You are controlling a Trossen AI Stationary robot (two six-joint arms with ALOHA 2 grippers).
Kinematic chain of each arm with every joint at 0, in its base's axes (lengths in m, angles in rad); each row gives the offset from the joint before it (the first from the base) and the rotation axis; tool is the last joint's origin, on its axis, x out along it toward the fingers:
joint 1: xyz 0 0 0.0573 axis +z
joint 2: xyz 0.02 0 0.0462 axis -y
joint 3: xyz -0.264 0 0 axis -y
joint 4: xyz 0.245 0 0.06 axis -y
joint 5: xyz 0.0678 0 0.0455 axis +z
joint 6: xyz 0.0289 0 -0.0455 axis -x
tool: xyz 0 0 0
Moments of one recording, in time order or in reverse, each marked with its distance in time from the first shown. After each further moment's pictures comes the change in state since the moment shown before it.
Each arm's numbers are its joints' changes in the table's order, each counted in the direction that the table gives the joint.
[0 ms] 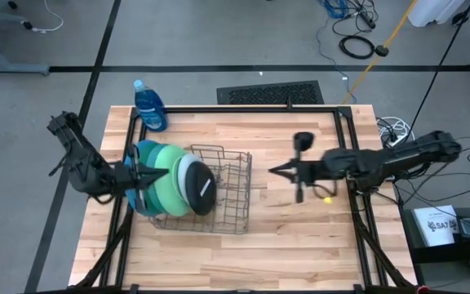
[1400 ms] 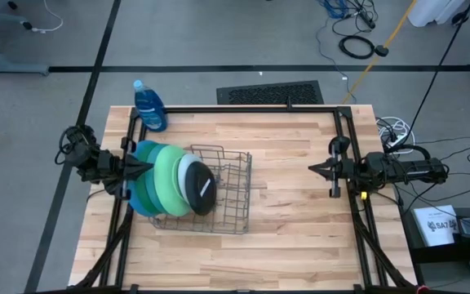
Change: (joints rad) left arm 0.014 0.647 -0.381 0.104 -0.271 -0.183; right arm -0.071 1.023 -0.615 -0.215 0.056 -0.190
